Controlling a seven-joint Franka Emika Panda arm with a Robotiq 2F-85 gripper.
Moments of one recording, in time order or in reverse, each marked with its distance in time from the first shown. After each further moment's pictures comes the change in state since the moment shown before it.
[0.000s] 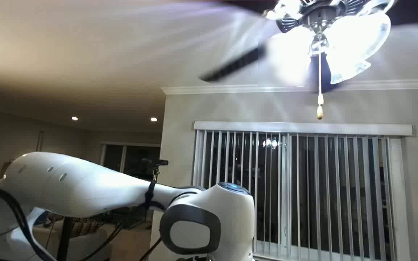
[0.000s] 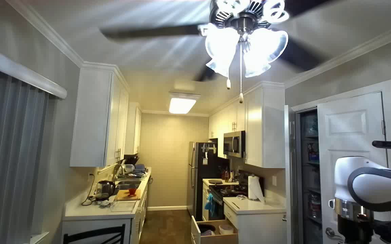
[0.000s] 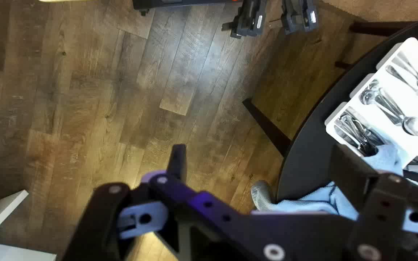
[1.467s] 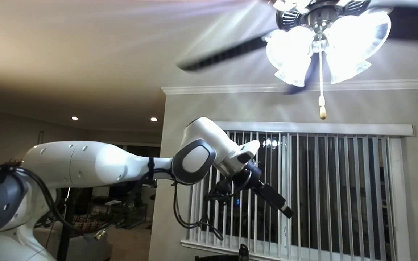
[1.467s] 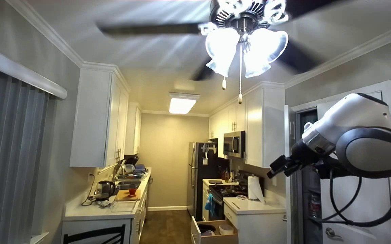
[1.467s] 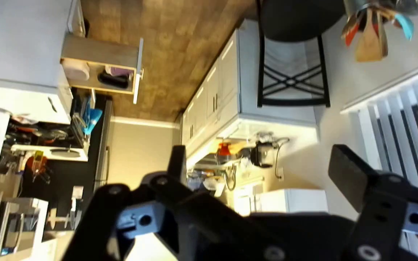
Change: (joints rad) arm 0.047 0.028 0.284 0.291 0.005 0.617 0.316
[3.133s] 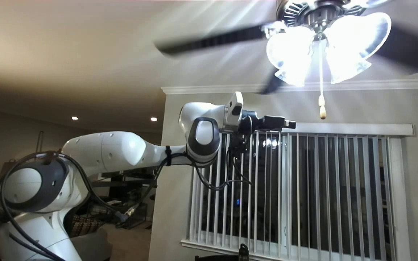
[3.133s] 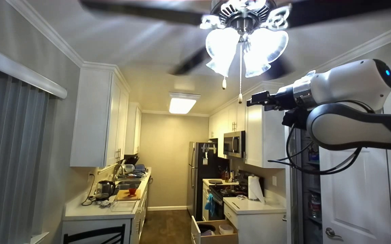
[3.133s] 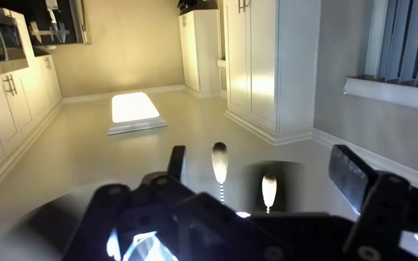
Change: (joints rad) arm -0.244 0.141 0.199 0.288 -0.008 0.538 0.152
